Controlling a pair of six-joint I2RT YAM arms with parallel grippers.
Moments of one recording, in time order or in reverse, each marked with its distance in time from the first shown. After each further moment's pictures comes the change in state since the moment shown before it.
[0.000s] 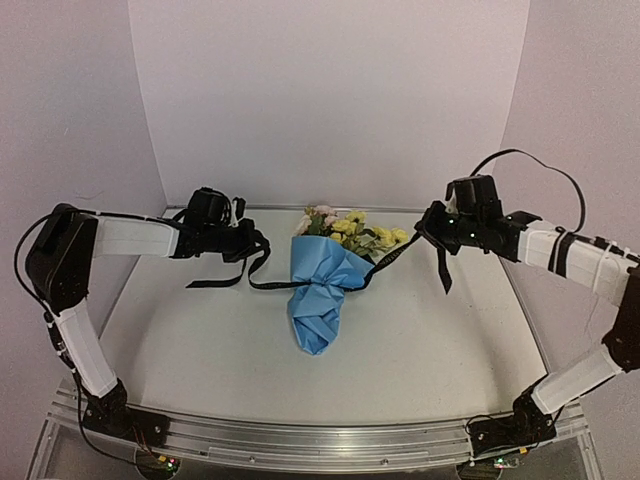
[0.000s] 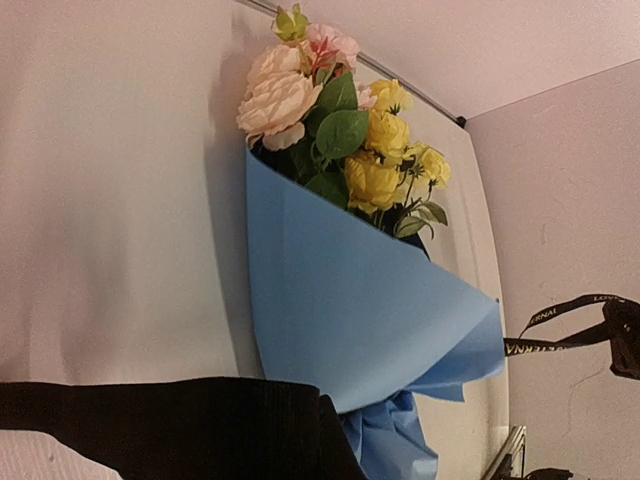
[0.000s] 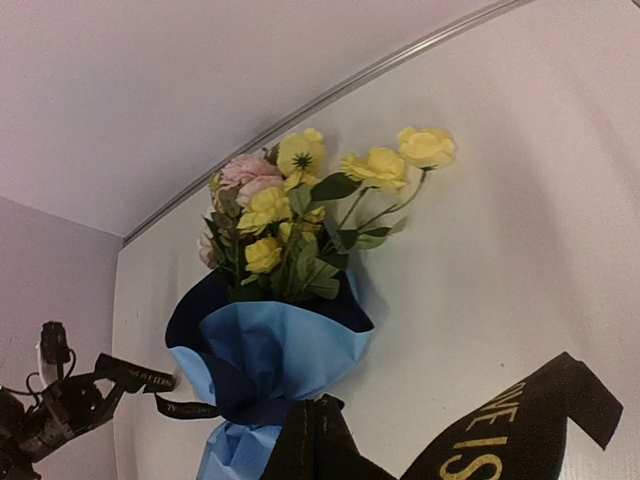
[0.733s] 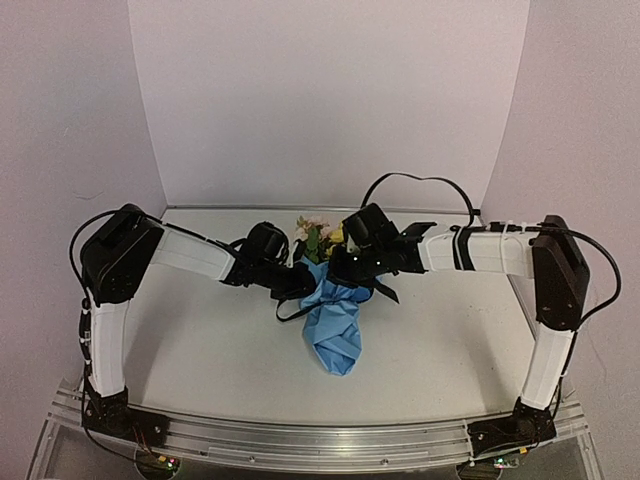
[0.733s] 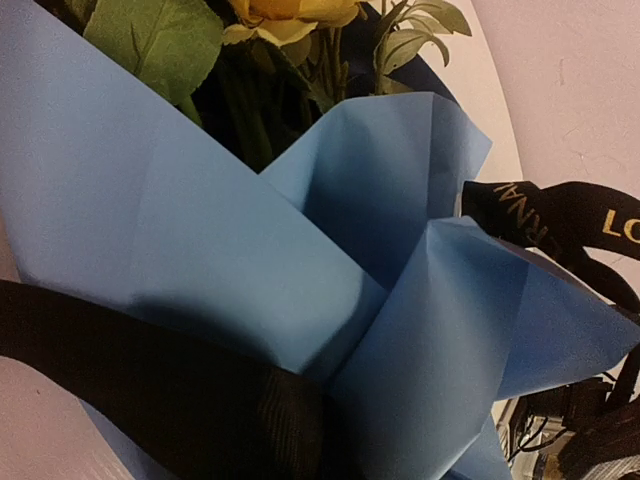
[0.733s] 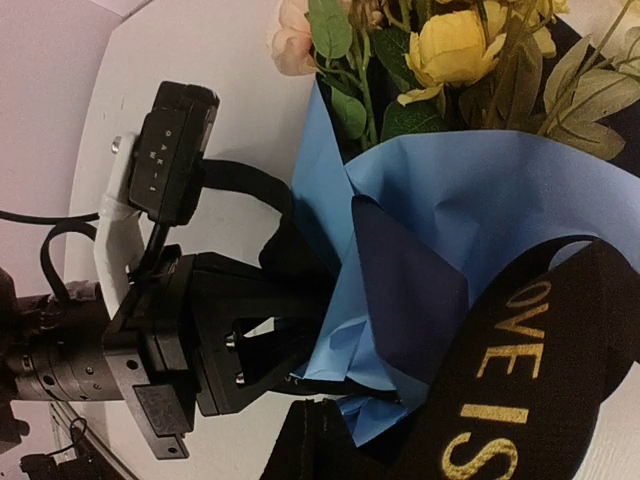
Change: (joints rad) left arm -0.240 0.314 0.156 0.015 0.100 0.039; right arm 0.359 0.493 0.320 -0.071 -0.054 0.002
